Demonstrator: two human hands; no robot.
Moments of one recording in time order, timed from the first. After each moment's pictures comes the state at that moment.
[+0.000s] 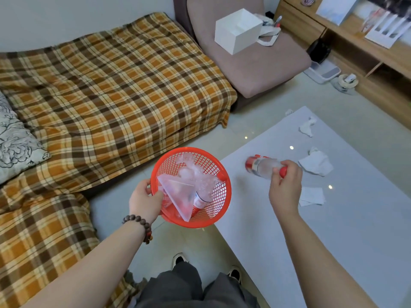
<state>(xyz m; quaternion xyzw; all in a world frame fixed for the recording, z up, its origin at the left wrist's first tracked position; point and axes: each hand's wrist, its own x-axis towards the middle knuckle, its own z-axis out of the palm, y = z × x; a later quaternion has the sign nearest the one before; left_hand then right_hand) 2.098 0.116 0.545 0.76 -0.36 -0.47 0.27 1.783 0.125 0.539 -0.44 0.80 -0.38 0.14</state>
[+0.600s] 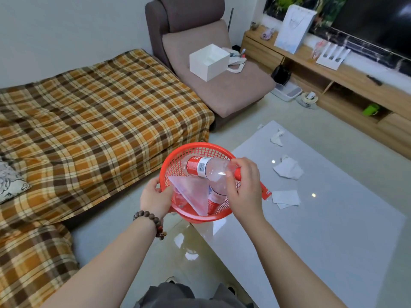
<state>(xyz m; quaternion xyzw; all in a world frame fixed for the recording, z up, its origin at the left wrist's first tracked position) 2.037 0.114 0.582 0.67 -0.35 -0.55 0.36 1.839 0.159 0.616 -0.57 0.68 -0.45 0.12</state>
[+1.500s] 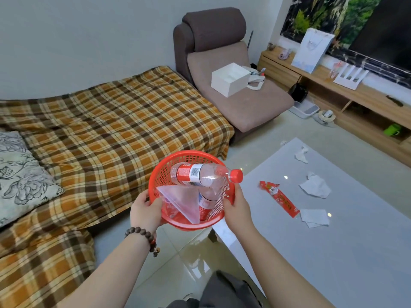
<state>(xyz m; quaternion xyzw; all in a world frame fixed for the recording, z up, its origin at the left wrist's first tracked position) 2.165 0.100 0.583 0.69 -0.29 -0.52 0.42 1.955 0.130 0.588 -0.42 0.72 -0.38 0.41</state>
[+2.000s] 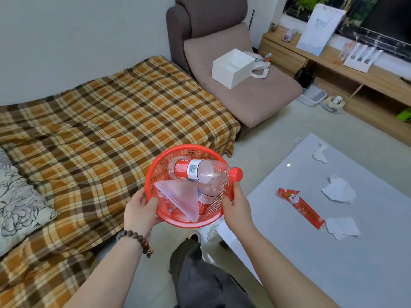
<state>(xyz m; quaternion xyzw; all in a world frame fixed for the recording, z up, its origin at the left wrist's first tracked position) 2.205 -0.024 0.560 0.66 -0.32 -0.54 0.41 1.993 0.012 0.552 -0.41 0.73 -0.38 0.40</state>
